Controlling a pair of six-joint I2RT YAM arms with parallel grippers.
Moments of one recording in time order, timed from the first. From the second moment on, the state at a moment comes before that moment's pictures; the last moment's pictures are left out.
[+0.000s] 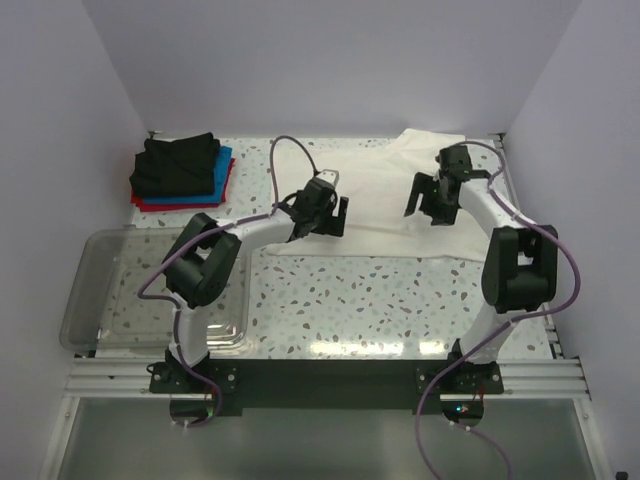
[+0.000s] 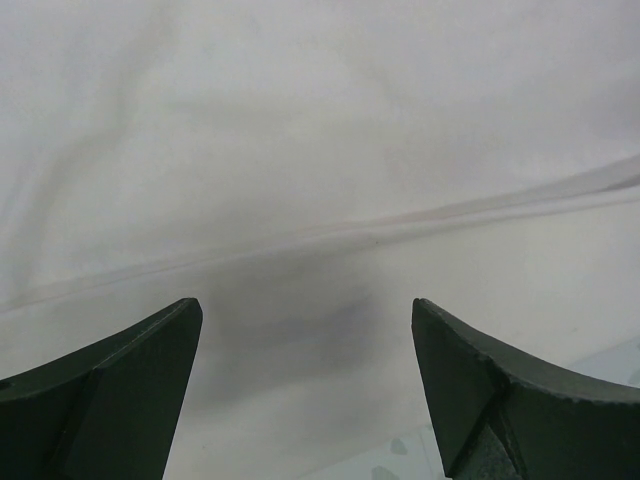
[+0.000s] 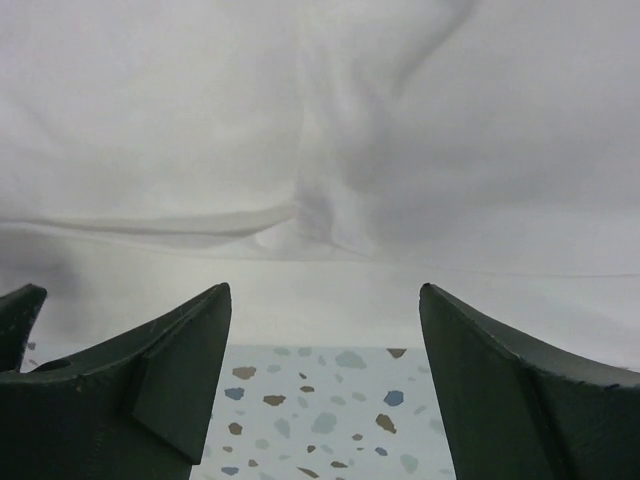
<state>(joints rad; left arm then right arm) -0.67 1.99 1.34 -0.12 -0.16 -0.38 0.07 1.77 1.33 -0.65 -0.10 0.35</state>
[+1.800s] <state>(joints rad) -0.69 1.59 0.98 -0.11 -0.16 -0.54 -0.11 1.65 1.35 -0.89 0.03 0.36</state>
